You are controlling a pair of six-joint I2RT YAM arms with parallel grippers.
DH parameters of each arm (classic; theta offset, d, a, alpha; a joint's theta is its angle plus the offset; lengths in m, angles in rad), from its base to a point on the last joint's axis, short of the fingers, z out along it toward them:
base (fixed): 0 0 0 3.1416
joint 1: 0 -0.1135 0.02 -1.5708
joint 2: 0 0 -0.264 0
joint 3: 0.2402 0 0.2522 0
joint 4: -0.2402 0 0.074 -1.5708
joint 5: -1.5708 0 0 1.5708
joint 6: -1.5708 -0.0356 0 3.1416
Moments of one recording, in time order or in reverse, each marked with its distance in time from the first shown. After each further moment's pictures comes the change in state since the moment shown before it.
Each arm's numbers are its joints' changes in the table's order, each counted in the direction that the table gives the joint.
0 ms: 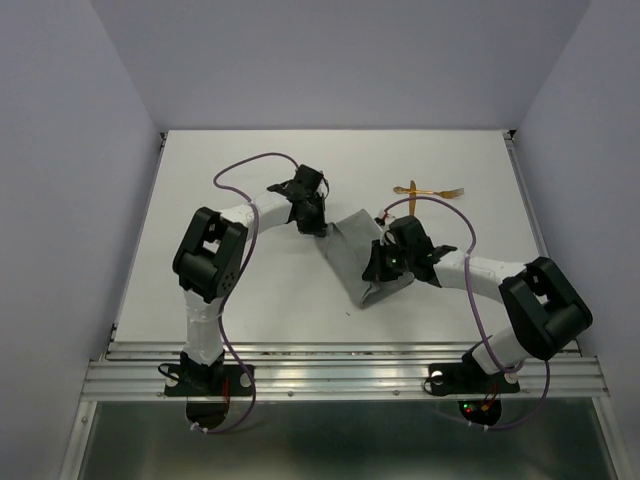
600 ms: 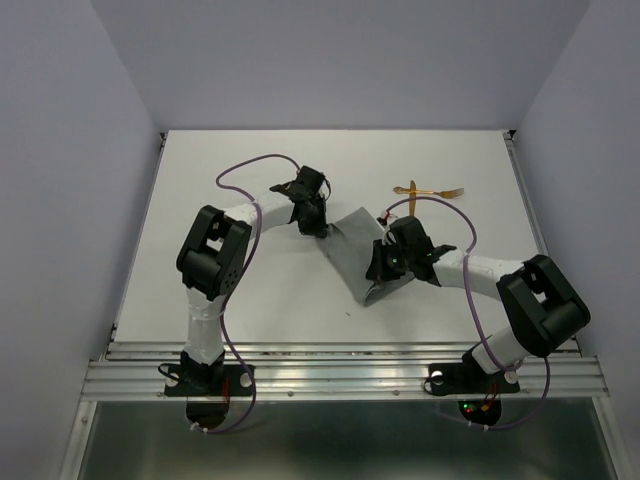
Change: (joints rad) left arm 0.000 -0.036 0.014 0.002 0.009 0.011; right arm 0.011 -0.017 -0.001 -0.005 -0.049 0.015
